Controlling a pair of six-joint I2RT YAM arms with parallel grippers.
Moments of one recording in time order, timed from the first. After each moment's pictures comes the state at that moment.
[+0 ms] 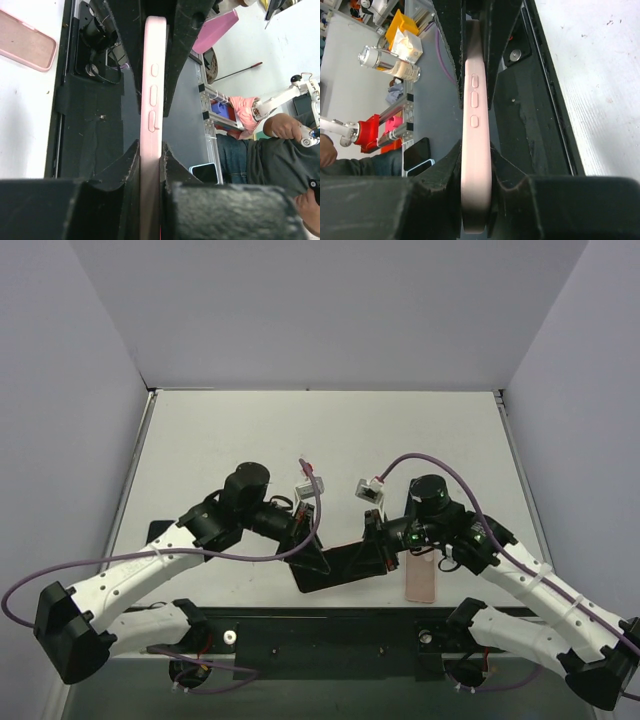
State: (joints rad) left arm -0.80 1.11 0.89 -0.18 1.06 -0.50; right arm 0.75 0.91 0.84 -0.45 -0.89 0.35
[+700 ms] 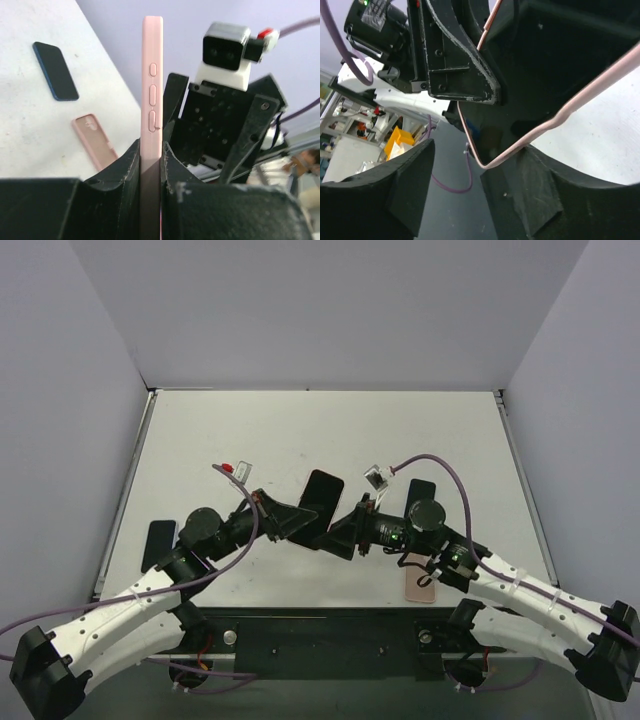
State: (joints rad) left arm -0.78 0.77 0.49 0.38 0.27 -1.01; right arm 0.88 0.87 0.58 0.21 -0.39 0.77
